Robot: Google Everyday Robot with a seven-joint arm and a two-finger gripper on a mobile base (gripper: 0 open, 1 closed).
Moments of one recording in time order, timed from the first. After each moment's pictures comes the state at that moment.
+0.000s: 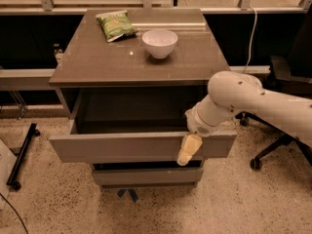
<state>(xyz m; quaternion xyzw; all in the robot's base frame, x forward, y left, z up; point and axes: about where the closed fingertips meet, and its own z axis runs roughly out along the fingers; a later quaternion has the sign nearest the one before) 0.563 -0.102 0.666 -0.61 0.77 0.11 0.18</state>
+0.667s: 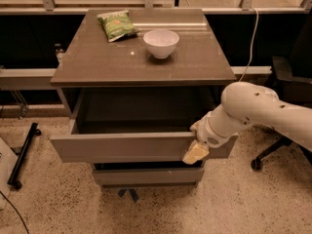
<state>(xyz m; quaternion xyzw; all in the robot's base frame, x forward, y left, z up) 0.529 -0.129 0.661 -0.58 0.79 0.11 0.18</state>
